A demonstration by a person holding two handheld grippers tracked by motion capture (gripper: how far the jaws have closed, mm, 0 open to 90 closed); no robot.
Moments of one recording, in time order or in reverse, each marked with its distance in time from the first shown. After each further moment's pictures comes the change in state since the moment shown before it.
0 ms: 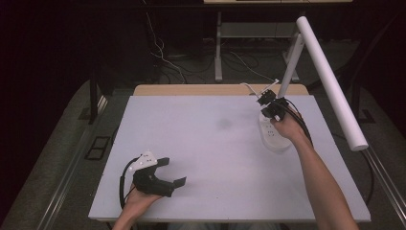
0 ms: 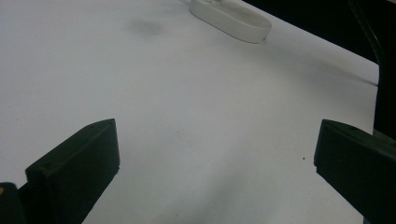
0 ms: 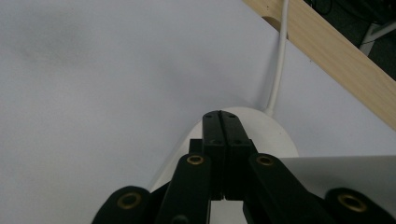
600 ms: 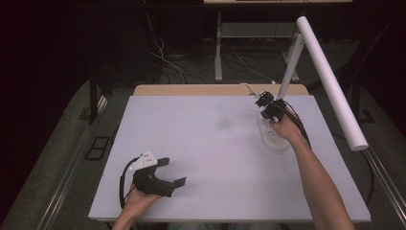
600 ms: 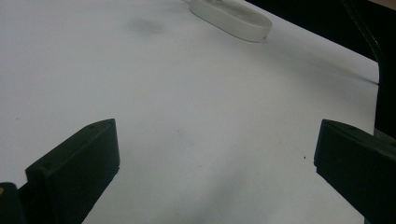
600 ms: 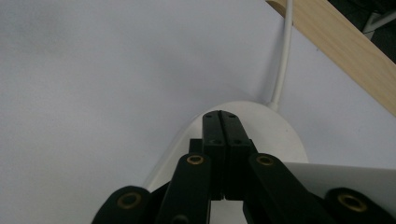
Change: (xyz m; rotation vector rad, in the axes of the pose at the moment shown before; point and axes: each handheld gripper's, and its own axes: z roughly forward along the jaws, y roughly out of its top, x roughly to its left) left arm 0.001 0.000 0.000 0.003 0.001 -0.001; right arm 0.001 -0.001 0.016 0.040 -0.016 -0.001
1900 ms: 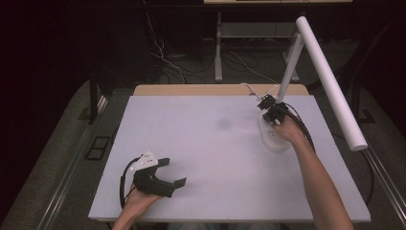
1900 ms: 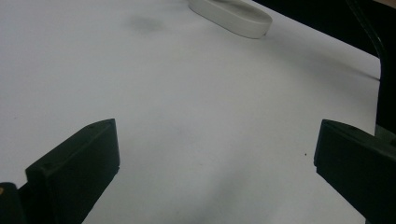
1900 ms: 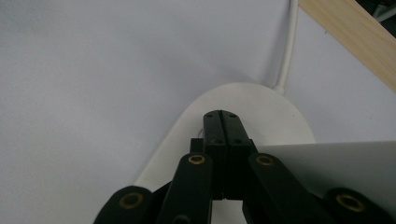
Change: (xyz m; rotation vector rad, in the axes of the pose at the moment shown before) left arm -0.001 0.000 0.002 0.012 -0.003 0.014; right arm -0.003 -0.012 0.009 0.010 0.005 0.002
